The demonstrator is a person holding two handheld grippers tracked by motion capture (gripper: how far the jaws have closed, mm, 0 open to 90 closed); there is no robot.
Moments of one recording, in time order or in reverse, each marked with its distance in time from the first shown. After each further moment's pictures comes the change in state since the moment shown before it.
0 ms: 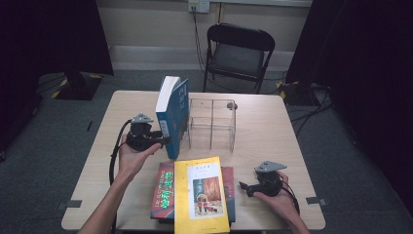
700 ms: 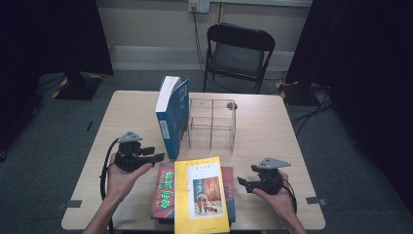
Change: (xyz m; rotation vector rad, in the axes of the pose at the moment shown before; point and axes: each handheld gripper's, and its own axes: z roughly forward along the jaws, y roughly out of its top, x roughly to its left) left arm -0.023 -0.051 -0.037 -0.001 -0.065 -0.058; right arm 0.011 0.023 -0.022 -0.097 0.055 0.056
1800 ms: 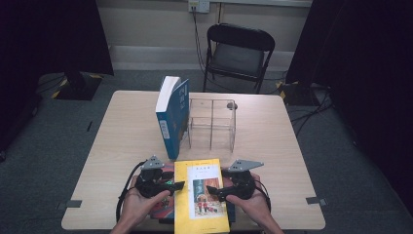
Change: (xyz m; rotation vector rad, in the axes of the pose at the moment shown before) left arm -0.049 -0.042 0.039 0.071 -0.087 0.062; right arm 0.076 0.034 0.027 0.000 0.228 -0.012
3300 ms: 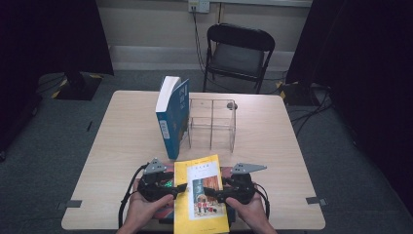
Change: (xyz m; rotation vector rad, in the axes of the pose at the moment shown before) left arm -0.007 -0.005 0.002 -0.030 0.018 0.001; right arm 0.013 -0.001 -0.007 -0.055 0.125 0.140
